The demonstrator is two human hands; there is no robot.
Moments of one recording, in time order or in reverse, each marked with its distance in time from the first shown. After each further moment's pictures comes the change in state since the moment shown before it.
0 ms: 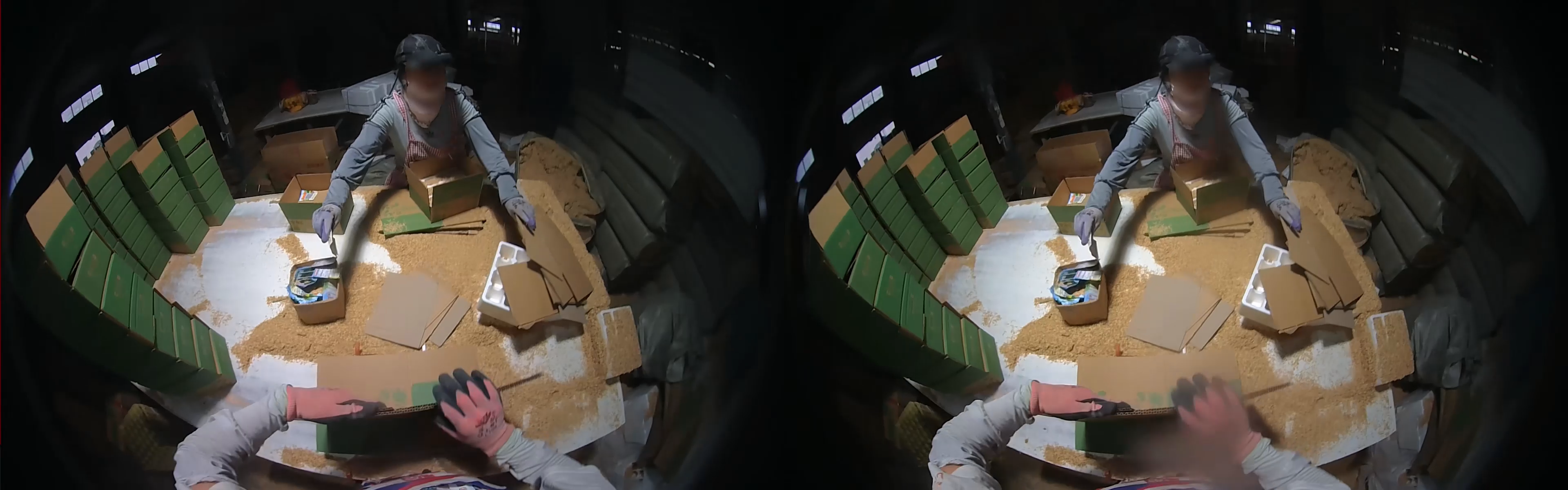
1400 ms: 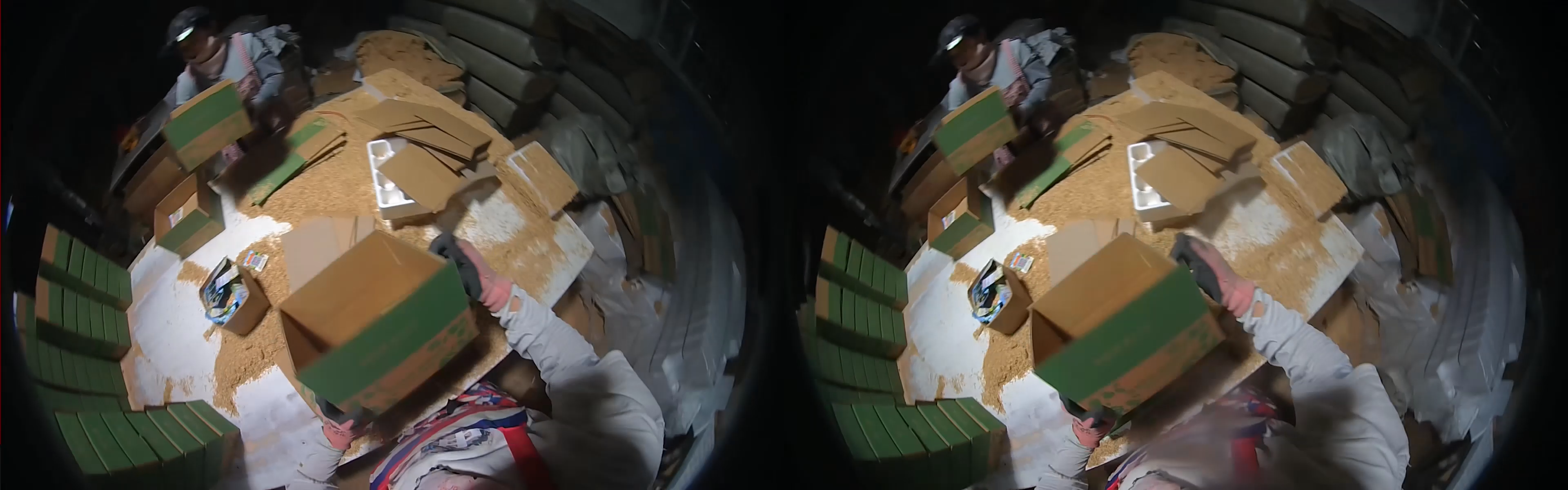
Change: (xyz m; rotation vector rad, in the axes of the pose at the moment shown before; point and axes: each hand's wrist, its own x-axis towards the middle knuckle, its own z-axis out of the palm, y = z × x) left_hand 0.015 -0.121 0.139 0.452 0.645 0.328; right_hand -0.078 0.089 0.048 2.407 0.240 1.371
